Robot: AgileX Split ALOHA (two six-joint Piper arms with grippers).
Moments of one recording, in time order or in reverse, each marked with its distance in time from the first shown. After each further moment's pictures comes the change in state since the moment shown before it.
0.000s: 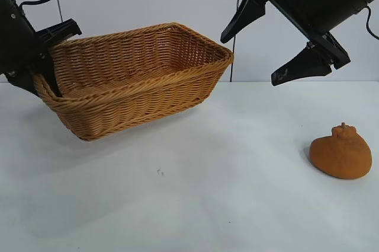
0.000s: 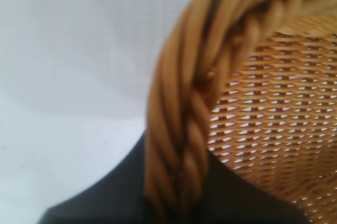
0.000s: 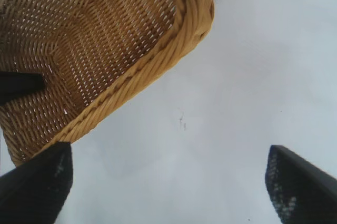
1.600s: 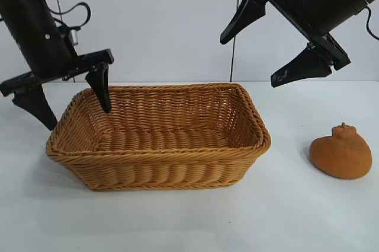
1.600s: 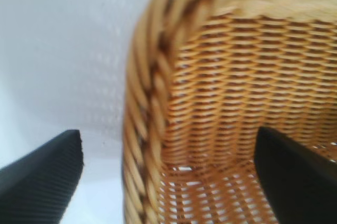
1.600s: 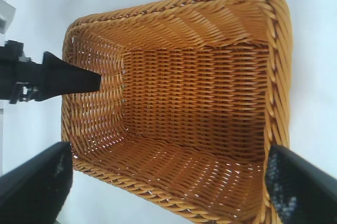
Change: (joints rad) left arm -0.035 -0.081 -0.173 0.118 0.192 0.159; right arm 0.000 0.000 0.000 -0.001 0.012 0.001
